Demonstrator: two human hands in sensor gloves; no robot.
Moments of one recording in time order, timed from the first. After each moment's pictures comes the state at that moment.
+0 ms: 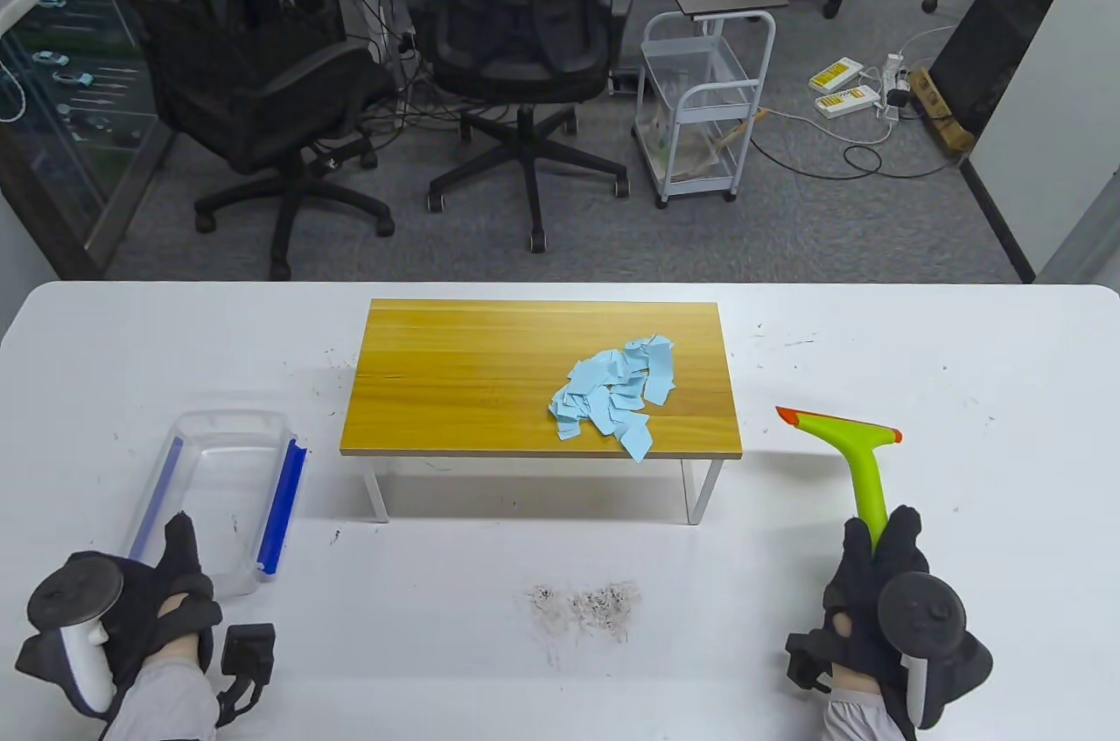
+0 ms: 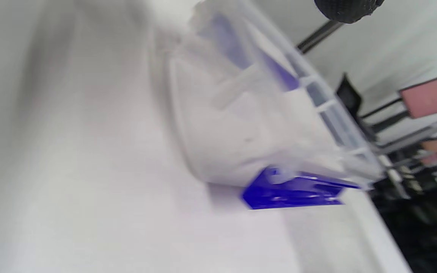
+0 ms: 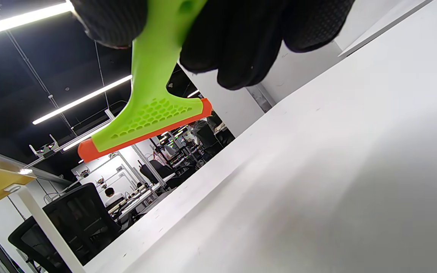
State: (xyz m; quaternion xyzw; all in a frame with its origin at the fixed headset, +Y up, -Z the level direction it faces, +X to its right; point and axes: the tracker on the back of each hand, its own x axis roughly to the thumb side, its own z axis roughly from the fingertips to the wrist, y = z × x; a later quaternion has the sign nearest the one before) left_hand -0.409 -0.750 -0.245 -0.03 0.47 0.42 0.77; right_hand 0.295 -0.750 -0.258 -0.28 -0.22 0.88 0.30
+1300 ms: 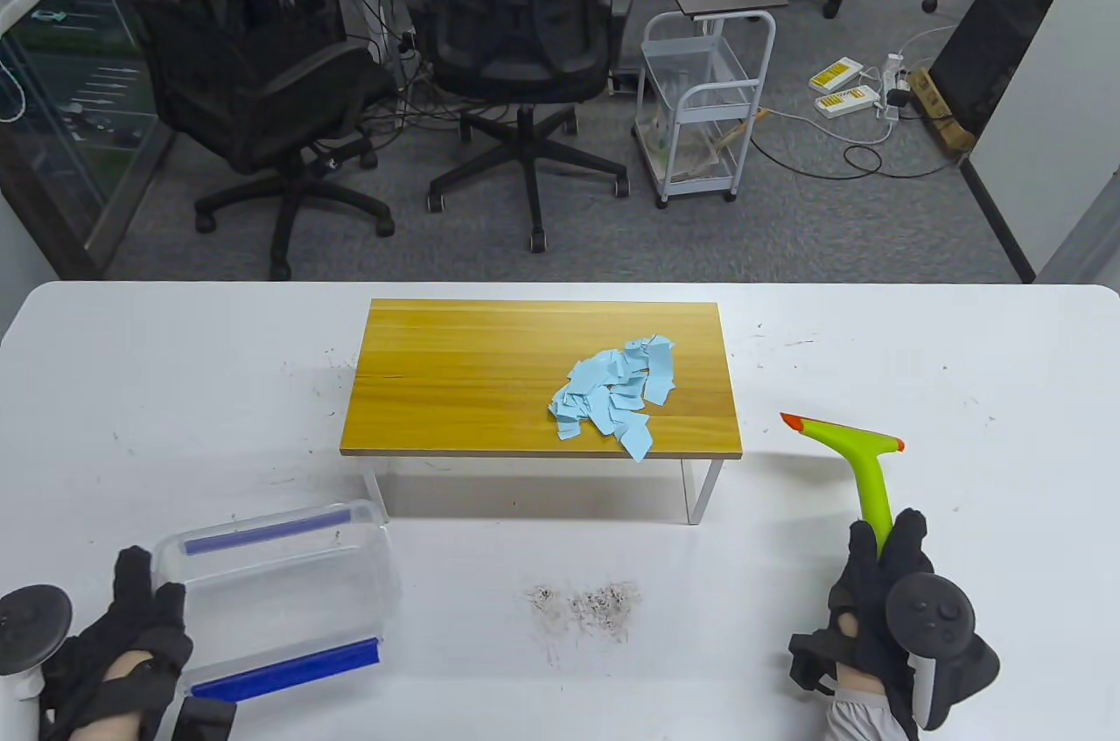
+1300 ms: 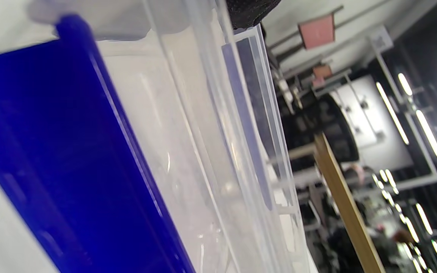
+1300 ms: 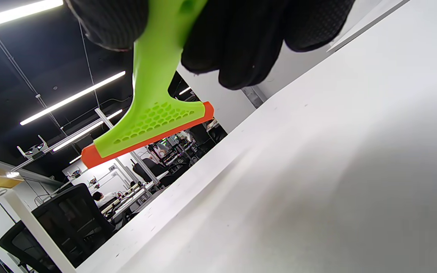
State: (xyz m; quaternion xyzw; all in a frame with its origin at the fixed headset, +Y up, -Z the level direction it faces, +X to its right) left_hand -0.374 -0.674 -0.205 -0.08 0.21 0.50 0.83; right_hand 0.298 -0.752 -0.258 -0.29 -0.21 0.88 0.31
